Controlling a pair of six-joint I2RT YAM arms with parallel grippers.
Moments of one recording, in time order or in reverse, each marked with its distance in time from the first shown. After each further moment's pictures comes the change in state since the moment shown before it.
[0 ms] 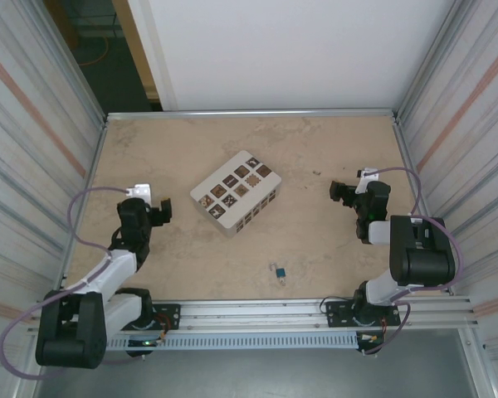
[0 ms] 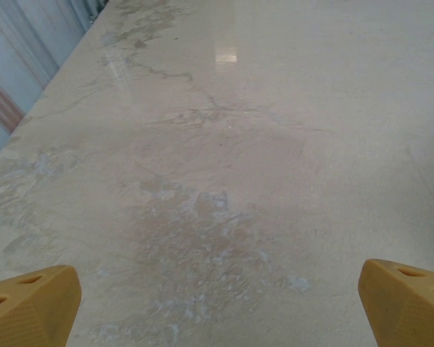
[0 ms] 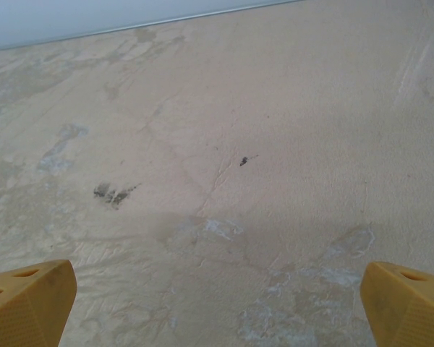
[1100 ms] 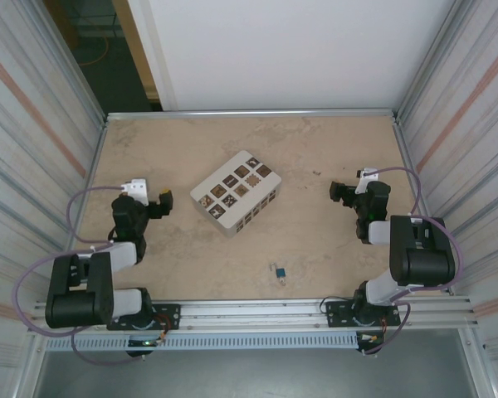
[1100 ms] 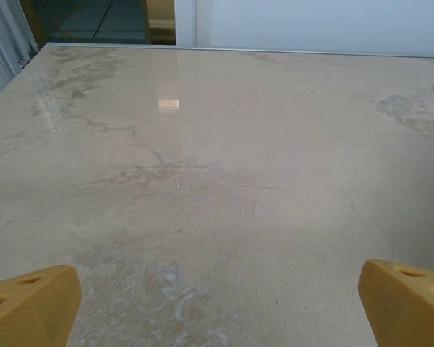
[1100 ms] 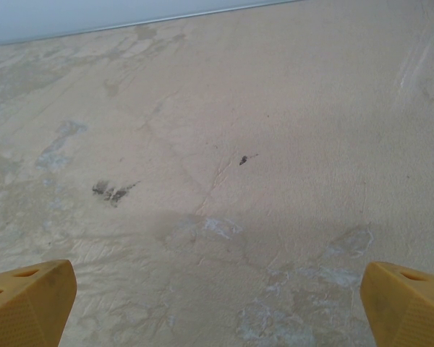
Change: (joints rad) left arm 0.136 0.249 -0.026 0.415 0.293 -0.012; right arm 0.000 0.000 0.000 -0.002 0.000 -0.013
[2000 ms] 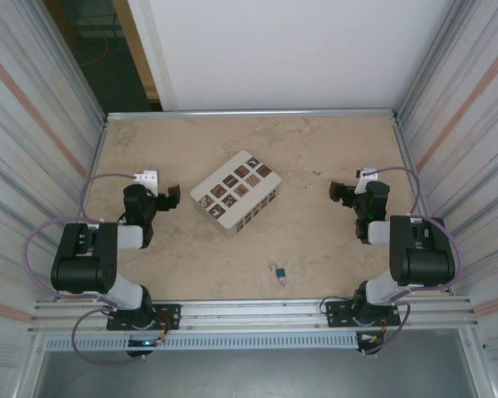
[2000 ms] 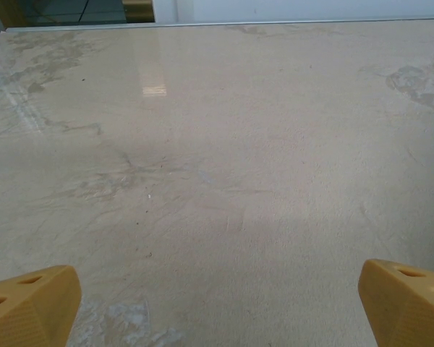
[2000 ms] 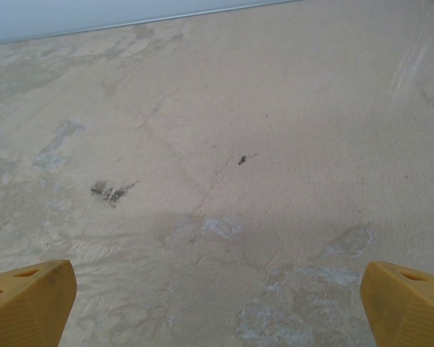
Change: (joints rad) left arm -0.071 0.213 0.135 0.008 -0.054 0.034; right arm 0.008 0.000 0.000 0.000 0.019 0.000
